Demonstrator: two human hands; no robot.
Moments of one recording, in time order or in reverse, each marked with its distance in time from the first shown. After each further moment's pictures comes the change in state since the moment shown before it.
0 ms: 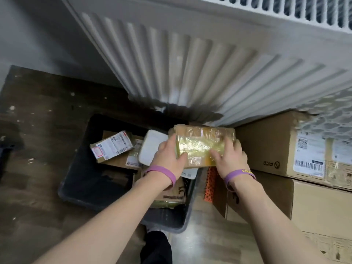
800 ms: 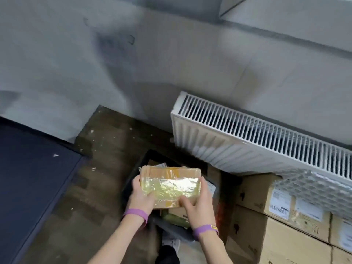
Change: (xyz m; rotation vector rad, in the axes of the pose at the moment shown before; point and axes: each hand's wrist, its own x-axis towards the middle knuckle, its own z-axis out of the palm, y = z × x) left_hand -0.200 0.027 -0.172 -0.389 0.349 -0.396; right_hand -0.221 -0.135 -0.064 0.445 -0.104 -0.248
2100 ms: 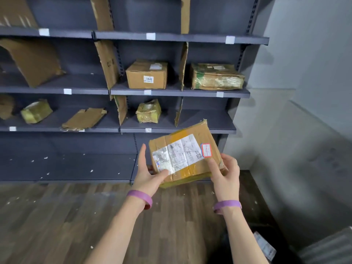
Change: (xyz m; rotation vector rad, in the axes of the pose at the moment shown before) left_hand -0.519 -0.323 -0.270 -0.990 0.999 0.196; right_hand -0.512 -0.156 0.161 0.154 -0.638 -0.938
